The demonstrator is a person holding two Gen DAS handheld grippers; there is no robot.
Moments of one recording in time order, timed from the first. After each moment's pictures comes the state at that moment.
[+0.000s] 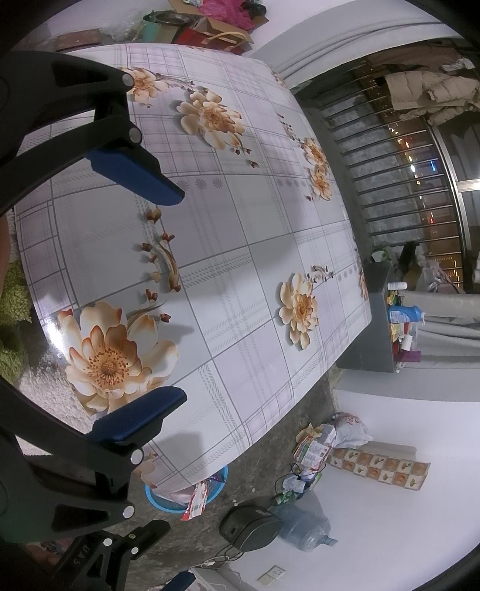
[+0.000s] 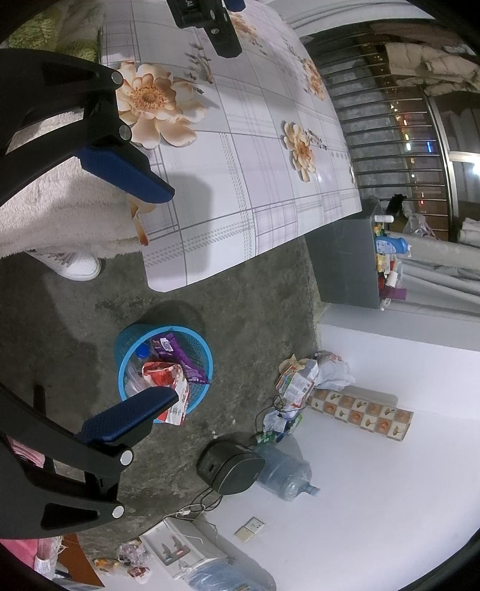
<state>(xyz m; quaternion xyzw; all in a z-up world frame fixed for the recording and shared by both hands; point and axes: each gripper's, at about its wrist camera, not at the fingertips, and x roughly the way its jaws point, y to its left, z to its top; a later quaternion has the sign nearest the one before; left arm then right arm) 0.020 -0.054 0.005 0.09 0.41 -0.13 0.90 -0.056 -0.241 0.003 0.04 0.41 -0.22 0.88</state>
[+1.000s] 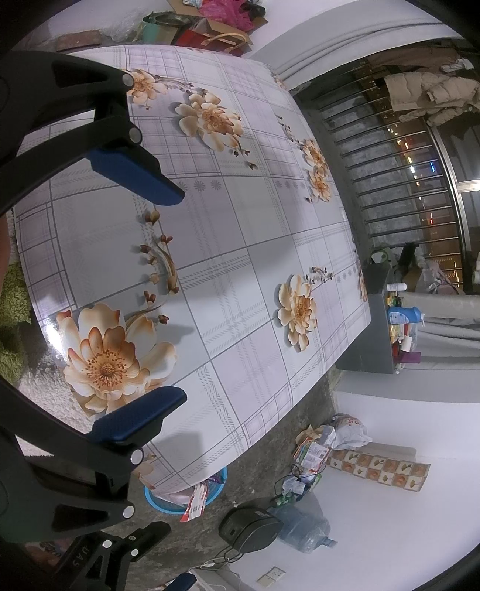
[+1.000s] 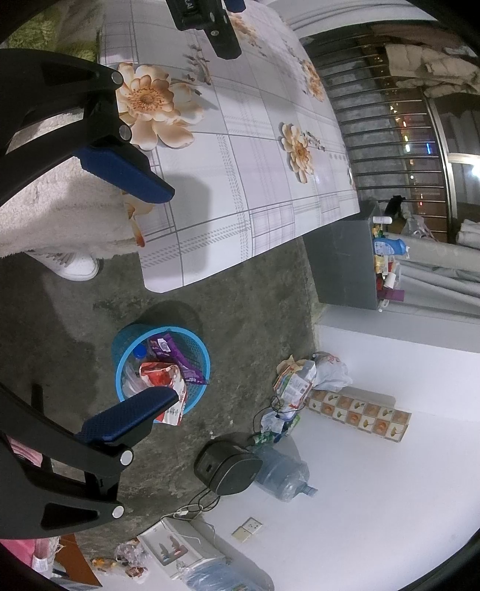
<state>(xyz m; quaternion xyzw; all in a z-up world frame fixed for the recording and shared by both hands) 0.021 -0.052 0.005 0.09 0.41 -0.13 0.90 -0.055 -0.239 0.002 0.04 0.41 -0.23 0.88</state>
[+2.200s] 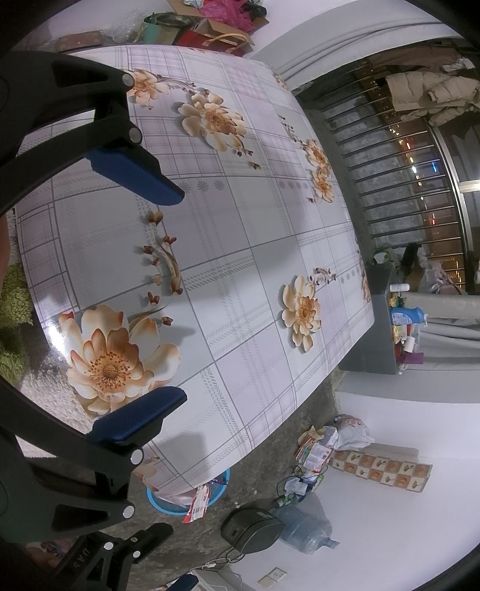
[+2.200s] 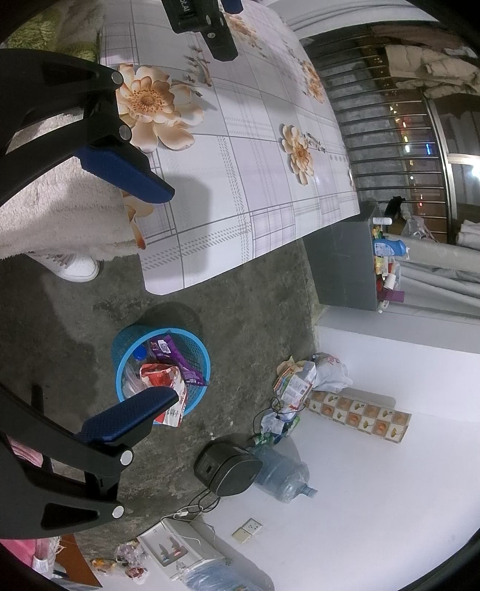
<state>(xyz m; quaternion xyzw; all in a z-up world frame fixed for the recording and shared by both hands) 0.022 -0.051 0.006 0.09 0.41 -0.13 0.90 -0.054 -0.236 0.001 0.04 0.41 -0.23 0.88</state>
